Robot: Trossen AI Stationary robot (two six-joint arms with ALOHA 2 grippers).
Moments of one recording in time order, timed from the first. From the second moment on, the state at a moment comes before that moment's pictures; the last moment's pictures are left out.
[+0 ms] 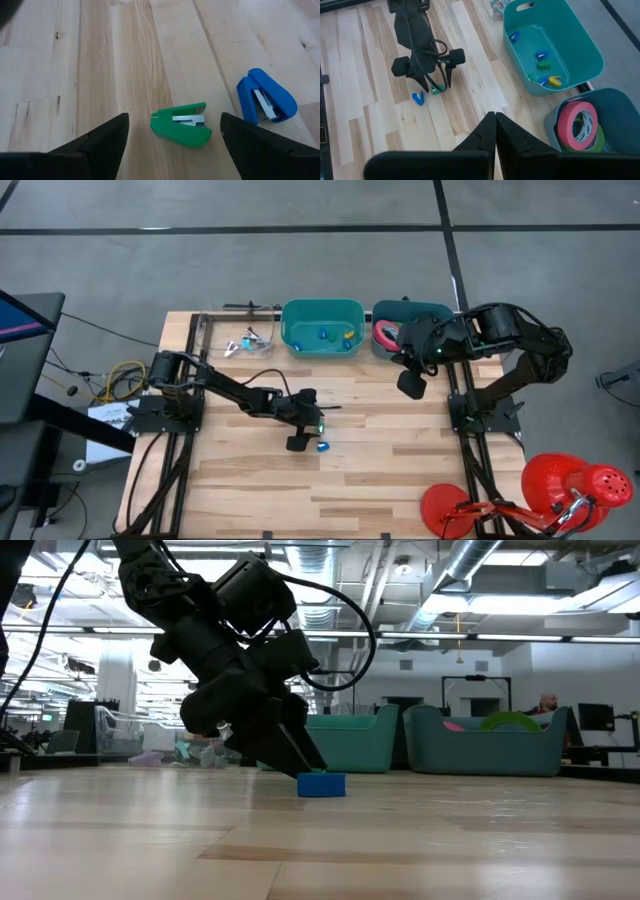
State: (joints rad) left arm -0.08 1.86 0.82 0.27 -0.01 0.13; right arm 0.12 1.43 1.96 -1.49 0.32 0.37
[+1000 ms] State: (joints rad) left arm -0.08 1.86 0.82 0.27 0.03 0.13; right arm 0.12 1.43 1.96 -1.49 0.32 0.37
